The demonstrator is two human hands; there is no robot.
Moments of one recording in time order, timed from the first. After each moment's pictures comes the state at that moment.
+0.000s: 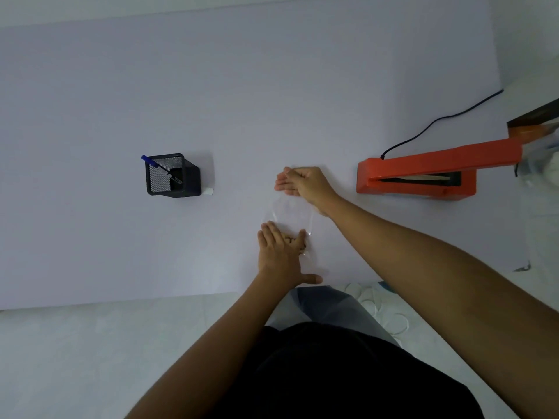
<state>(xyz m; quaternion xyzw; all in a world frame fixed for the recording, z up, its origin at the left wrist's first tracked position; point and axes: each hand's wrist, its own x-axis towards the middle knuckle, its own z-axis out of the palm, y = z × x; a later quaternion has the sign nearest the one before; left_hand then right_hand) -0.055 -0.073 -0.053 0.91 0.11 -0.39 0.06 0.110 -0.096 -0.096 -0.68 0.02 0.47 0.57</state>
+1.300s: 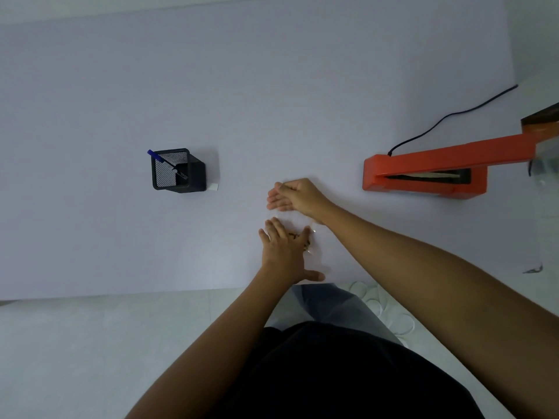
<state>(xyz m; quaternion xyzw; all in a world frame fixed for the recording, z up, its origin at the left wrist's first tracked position) -0.053 -0.070 -0.049 0.91 0.11 -0.39 0.07 0.082 -0.095 -0.098 -0.64 -0.04 0.55 0.53</state>
